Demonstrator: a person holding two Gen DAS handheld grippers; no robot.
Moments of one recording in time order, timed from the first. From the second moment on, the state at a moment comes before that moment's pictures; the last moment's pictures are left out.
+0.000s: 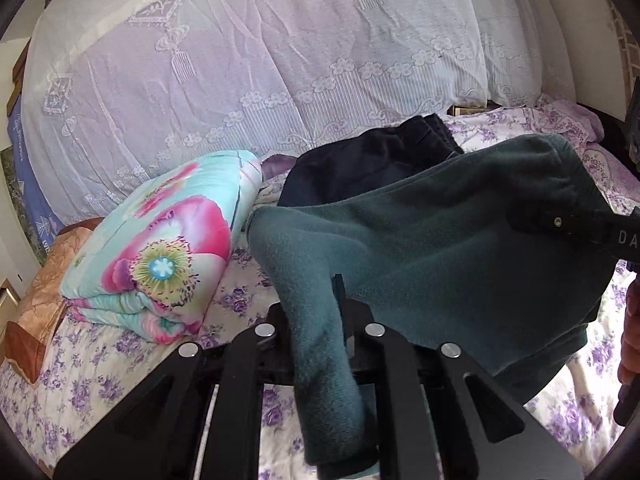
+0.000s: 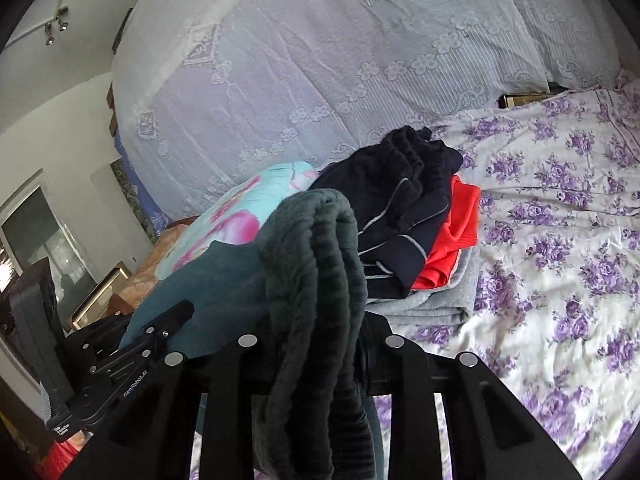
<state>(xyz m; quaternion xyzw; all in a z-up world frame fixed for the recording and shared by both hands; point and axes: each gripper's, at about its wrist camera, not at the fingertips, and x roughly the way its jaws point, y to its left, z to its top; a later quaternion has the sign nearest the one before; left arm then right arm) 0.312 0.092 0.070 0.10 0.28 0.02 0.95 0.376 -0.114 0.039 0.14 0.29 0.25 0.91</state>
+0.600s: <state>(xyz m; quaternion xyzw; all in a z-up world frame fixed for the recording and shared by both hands) 0.382 0.134 -0.030 -0.05 0.40 0.04 0.91 0.400 -0.134 -0.033 0.18 0.32 0.16 0.91</state>
